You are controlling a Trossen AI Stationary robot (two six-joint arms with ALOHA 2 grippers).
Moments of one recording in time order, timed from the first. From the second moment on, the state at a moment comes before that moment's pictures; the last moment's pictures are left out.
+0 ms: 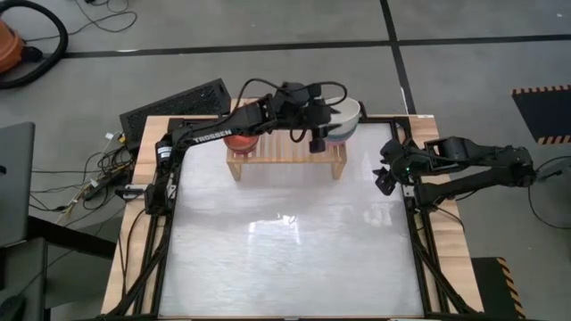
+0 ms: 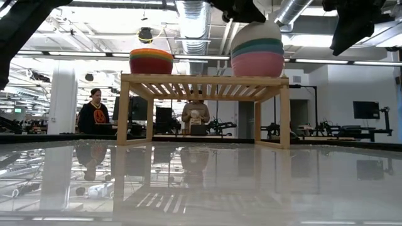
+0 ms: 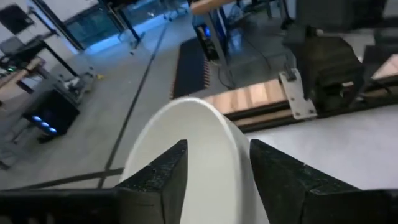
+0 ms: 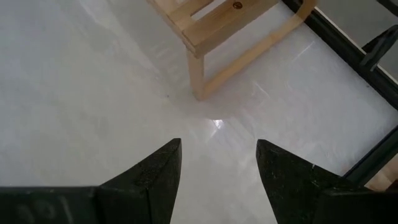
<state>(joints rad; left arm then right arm) 0.28 2.03 2.12 -0.38 0.00 0.43 0.02 0.86 1.06 -1.24 0.36 0.59</state>
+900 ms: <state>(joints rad) 0.05 1.74 2.33 -0.54 -0.32 0.38 -0.16 0.95 1.13 -0.20 0.49 -0.21</state>
